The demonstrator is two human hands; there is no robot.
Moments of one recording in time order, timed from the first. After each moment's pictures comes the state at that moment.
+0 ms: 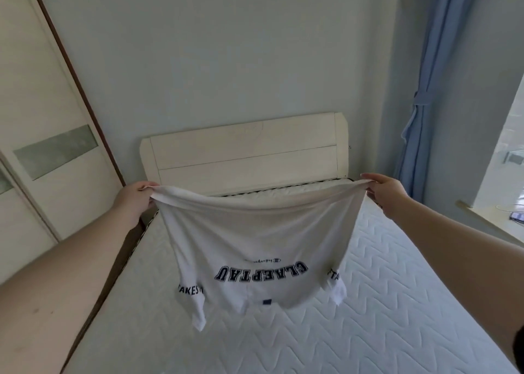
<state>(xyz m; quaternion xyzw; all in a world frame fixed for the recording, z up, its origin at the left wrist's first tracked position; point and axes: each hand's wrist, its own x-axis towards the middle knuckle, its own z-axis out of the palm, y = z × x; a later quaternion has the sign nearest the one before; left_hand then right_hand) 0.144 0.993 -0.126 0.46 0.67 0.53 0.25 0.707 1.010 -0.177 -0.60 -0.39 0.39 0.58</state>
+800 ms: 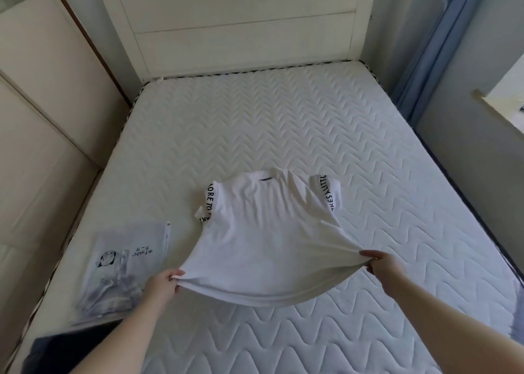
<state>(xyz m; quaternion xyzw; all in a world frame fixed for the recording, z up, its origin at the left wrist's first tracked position) 0.168 0.668 -0.548 0.29 0.82 0.25 0.42 0.697 0.713 -0.545 -0.80 -0.25 0.47 0.28</state>
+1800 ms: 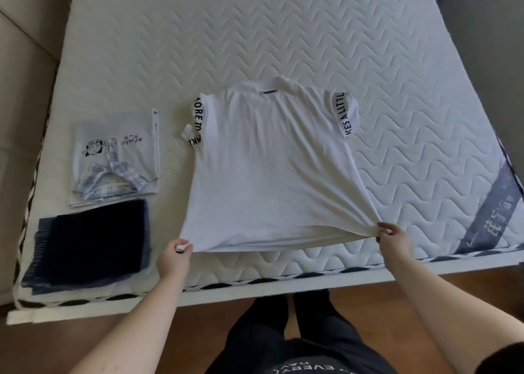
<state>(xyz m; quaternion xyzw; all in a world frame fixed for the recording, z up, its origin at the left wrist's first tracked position) 0.185 0.429 -0.645 0.28 0.88 0.19 0.34 0.683 0.457 -0.651 -0.88 -0.20 0.38 0.22</state>
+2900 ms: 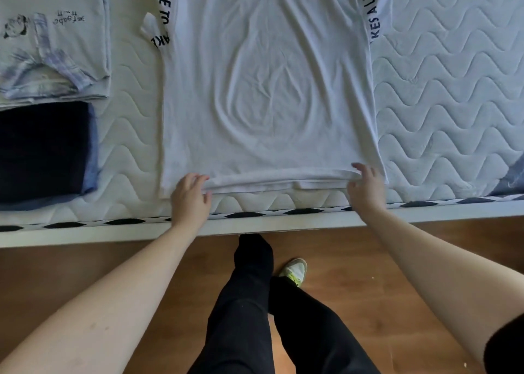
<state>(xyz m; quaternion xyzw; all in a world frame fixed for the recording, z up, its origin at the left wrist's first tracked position) 0.261 0.366 -0.784 0.62 0.75 0.05 0.22 0.647 0.405 -0.775 -0.81 -0.51 0.30 0.07</state>
